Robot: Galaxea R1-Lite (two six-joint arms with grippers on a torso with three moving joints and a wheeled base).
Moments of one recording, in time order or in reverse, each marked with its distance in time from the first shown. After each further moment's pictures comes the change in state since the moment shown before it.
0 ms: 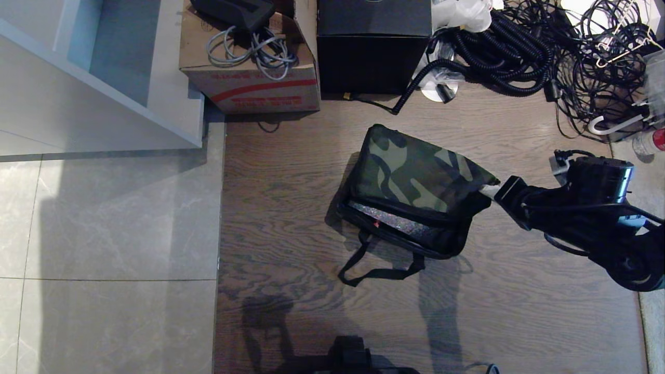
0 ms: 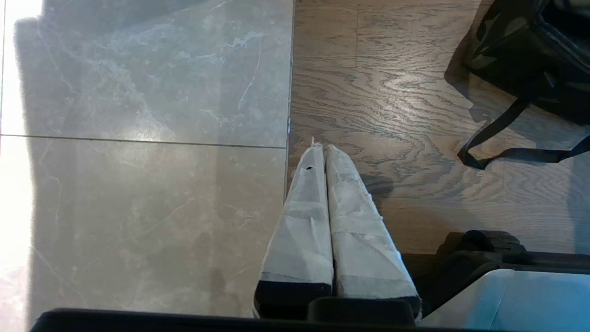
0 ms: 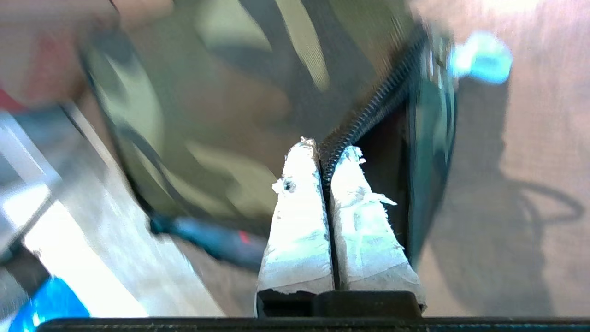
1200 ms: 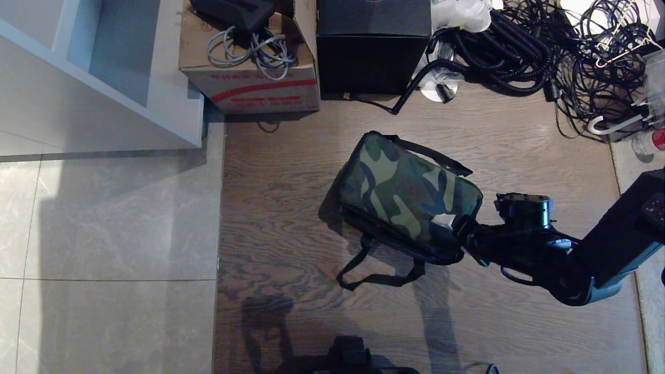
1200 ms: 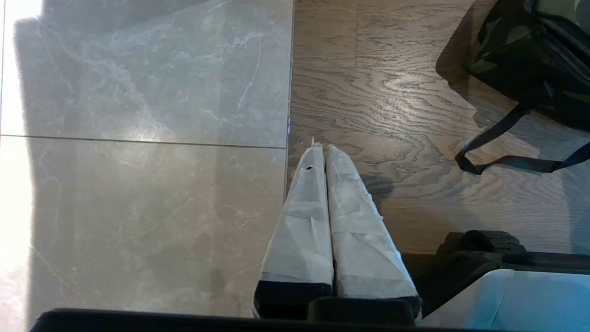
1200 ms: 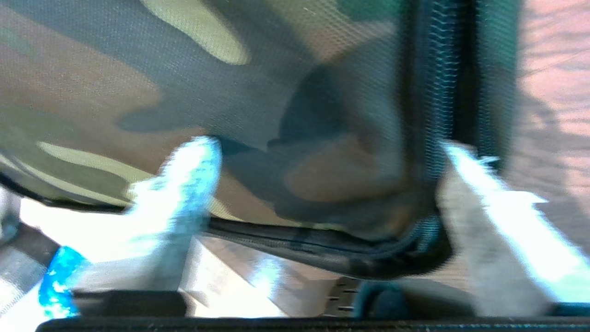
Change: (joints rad) left arm 0.000 0.000 0.000 0.000 0.000 0.000; right arm 0.132 0.250 -0.004 0.004 -0.001 0.123
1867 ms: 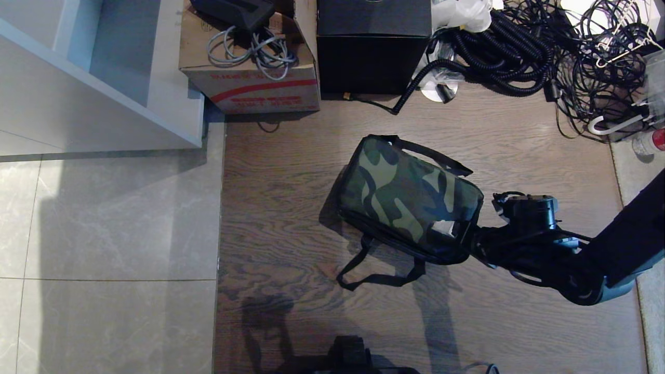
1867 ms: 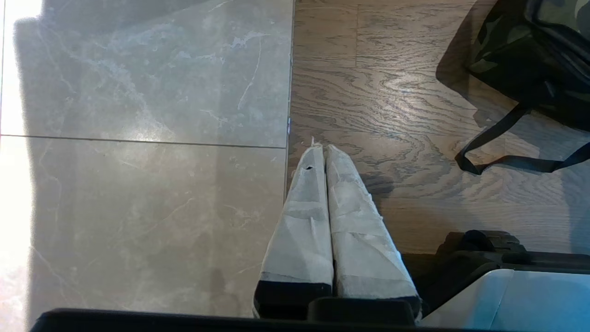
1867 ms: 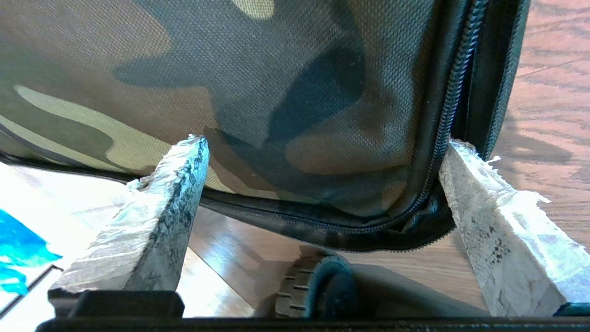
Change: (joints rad) left arm 0.000 0.000 0.000 0.000 0.000 0.000; right arm -0.008 -0.046 0.019 0.115 0.010 -0.185
